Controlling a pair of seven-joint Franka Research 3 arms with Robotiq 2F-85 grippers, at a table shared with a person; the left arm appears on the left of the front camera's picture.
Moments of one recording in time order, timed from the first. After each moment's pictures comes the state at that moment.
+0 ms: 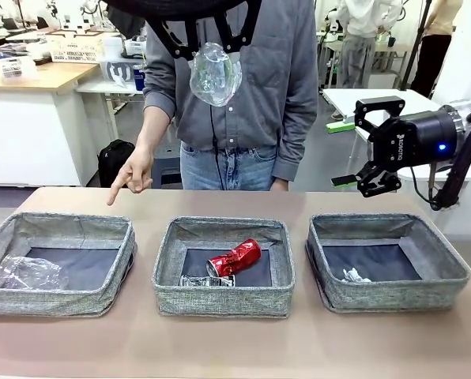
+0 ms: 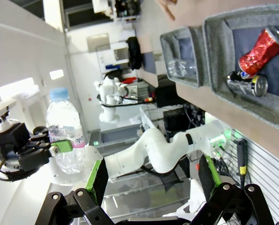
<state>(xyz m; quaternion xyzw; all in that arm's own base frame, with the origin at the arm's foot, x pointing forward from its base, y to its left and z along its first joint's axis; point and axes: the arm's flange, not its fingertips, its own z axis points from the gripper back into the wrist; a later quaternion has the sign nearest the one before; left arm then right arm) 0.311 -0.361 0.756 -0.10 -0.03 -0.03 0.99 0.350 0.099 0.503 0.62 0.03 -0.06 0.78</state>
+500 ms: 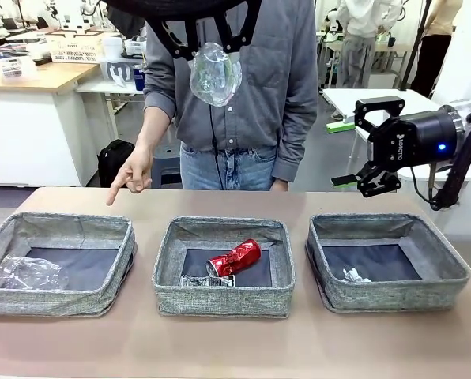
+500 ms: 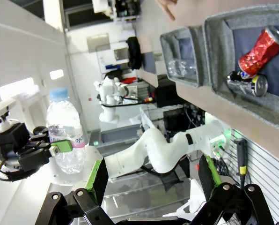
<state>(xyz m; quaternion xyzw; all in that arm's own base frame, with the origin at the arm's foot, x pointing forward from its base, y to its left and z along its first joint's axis) 0.311 -0.361 0.756 -0.10 -0.03 -0.03 0.99 0.350 0.099 0.503 0.62 0.03 -0.06 0.78</state>
